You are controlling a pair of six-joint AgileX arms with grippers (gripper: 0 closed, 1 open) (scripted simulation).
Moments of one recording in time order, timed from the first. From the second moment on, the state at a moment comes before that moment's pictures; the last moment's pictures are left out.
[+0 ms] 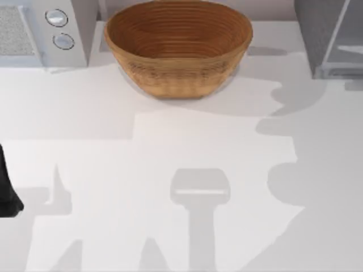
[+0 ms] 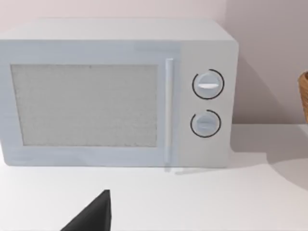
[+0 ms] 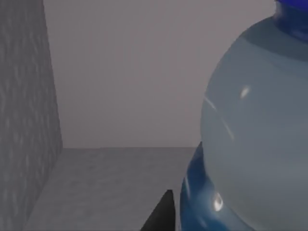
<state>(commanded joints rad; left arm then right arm) 0.00 0.00 0.00 0.00 0.00 0.00 -0.26 1.92 0.89 1.02 -0.23 0.02</state>
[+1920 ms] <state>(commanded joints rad) 0.00 0.00 0.00 0.00 0.00 0.00 -0.23 2.38 1.49 0.88 -0.20 0.01</state>
